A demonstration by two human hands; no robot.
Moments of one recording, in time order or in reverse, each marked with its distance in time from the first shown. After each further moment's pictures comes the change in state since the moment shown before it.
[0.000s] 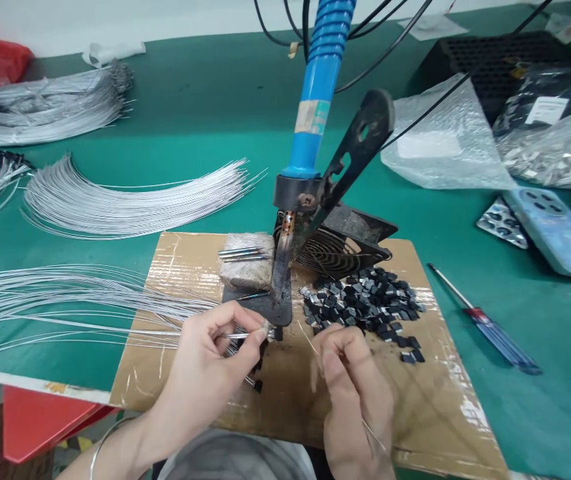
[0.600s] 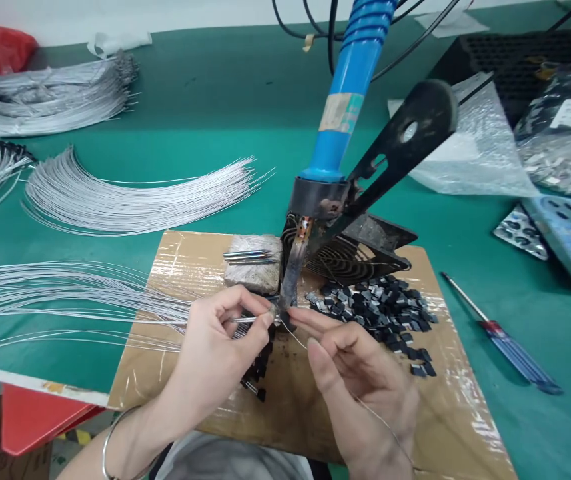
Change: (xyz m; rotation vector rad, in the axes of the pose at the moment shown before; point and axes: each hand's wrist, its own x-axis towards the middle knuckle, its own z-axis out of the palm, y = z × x) left_hand 0.020 0.008 0.003 -0.048 0.050 -0.005; right_hand 0.022 -0.014 0.002 0.286 -0.075 0.025
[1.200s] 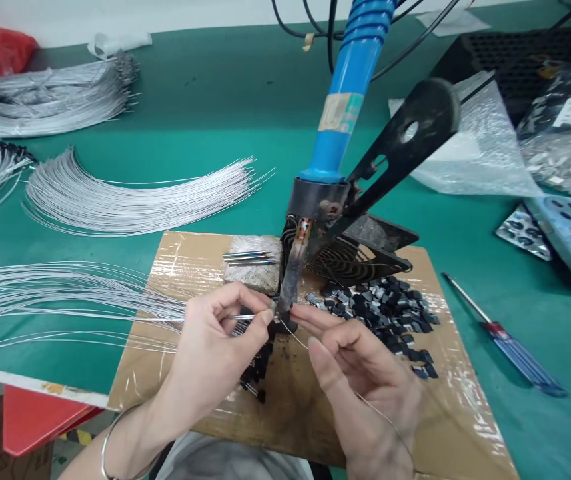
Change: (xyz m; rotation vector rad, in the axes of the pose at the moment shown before) left_hand 0.000 0.007 -0.003 -0.010 -0.007 0.021; right_hand 0.003 0.000 0.002 0.105 0.036 0.026
